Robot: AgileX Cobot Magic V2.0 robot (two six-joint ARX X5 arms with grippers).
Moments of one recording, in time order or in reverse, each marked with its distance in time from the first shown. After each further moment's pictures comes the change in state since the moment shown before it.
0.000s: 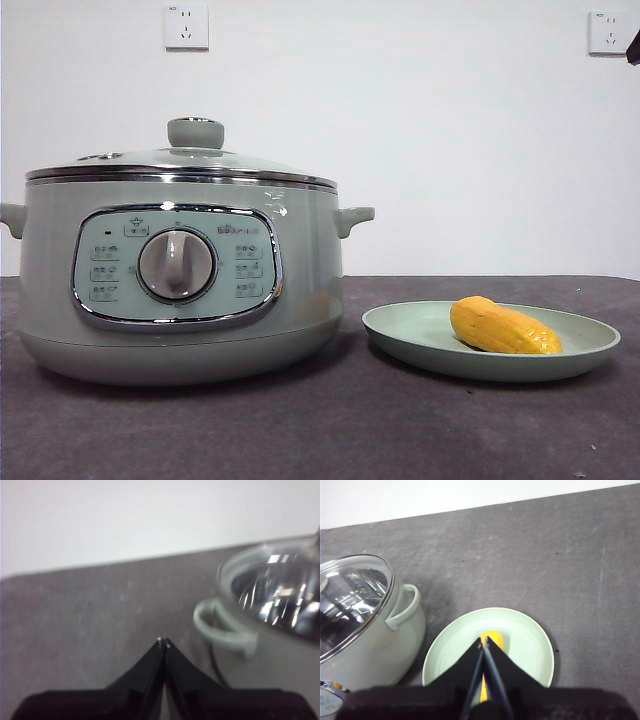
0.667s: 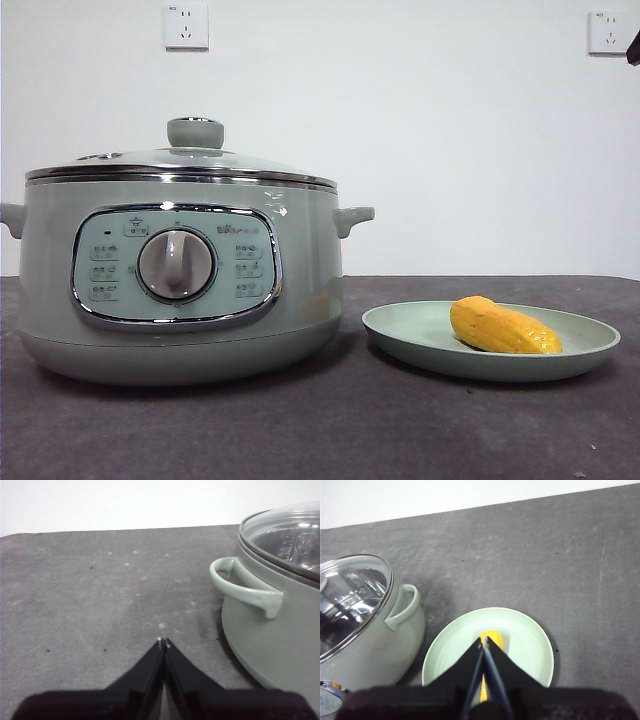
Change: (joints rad) left arm 0.047 -0.071 -0.117 -0.001 0.006 -0.075; right arm 0.000 0.000 0.000 0.000 0.000 0.000
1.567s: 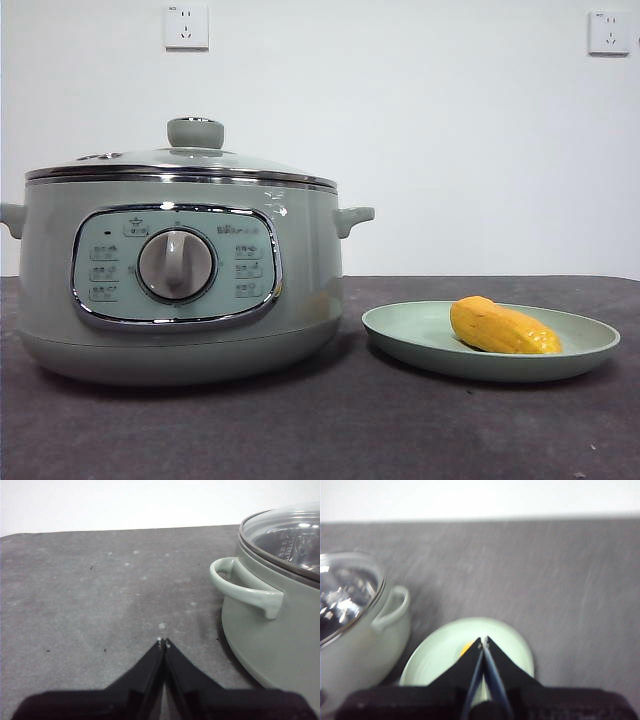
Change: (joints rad) left arm 0.000 0.000 0.000 0.000 0.000 0.000; right arm -0.047 -0.071 -0.037 0.066 0.017 -0.162
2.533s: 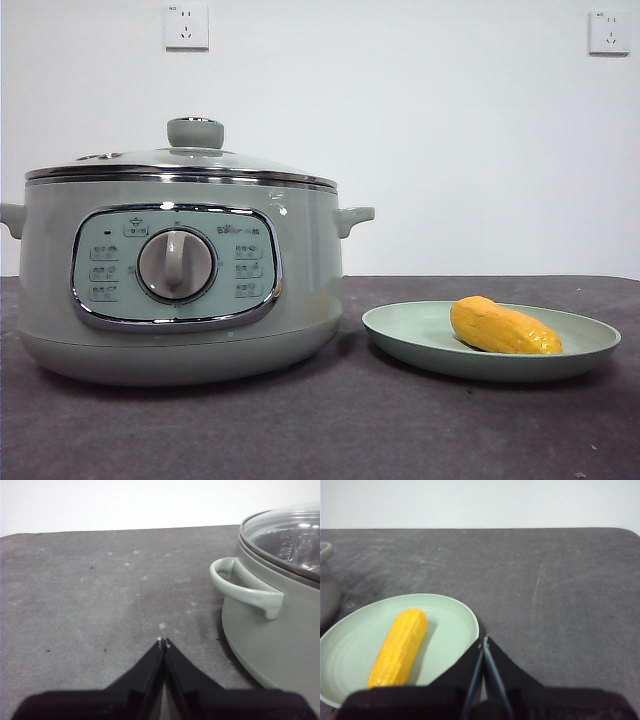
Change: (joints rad) left arm 0.000 0.000 0.000 0.000 0.000 -0.002; right arm -0.288 -0.492 -0.560 0.179 -0.174 -0.093
